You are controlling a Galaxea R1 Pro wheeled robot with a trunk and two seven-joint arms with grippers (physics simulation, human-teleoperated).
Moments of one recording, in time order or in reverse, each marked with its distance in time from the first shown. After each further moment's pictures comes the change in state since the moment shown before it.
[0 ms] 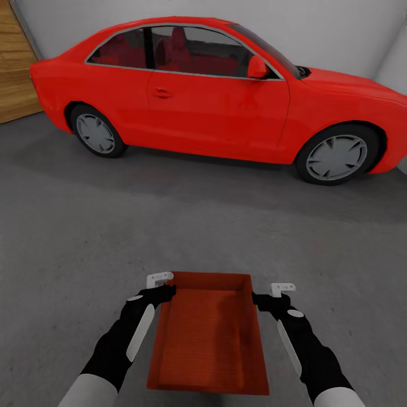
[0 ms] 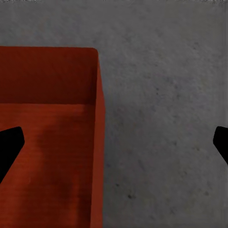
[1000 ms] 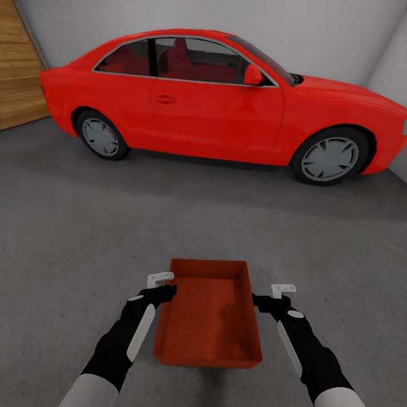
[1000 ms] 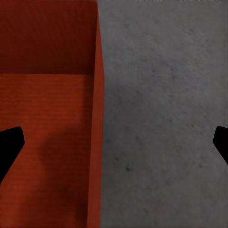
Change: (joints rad) left arm 0.000 -0.003 -0.001 0.000 0.000 0.000 0.000; right arm 0.000 -0.002 0.000 0.012 -0.001 0.002 -0.001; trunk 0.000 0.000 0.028
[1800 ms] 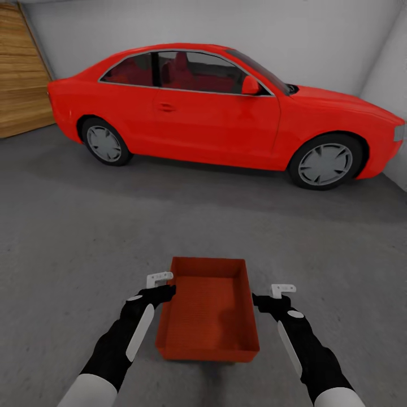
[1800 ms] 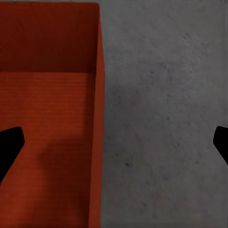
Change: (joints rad) left arm 0.000 0.006 0.000 -0.001 -0.001 0.000 -0.001; right arm 0.000 0.000 0.000 0.000 0.000 0.000 0.000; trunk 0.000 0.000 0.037
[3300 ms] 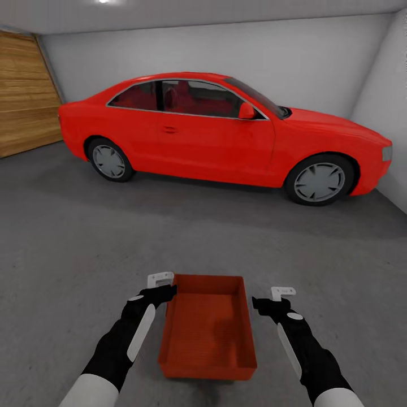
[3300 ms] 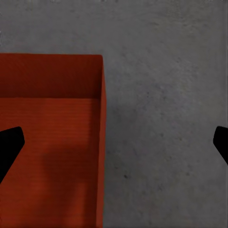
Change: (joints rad) left arm 0.000 -0.007 -0.001 0.001 0.001 -0.005 0.004; right arm 0.000 0.000 0.000 0.028 0.000 0.000 -0.002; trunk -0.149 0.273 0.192
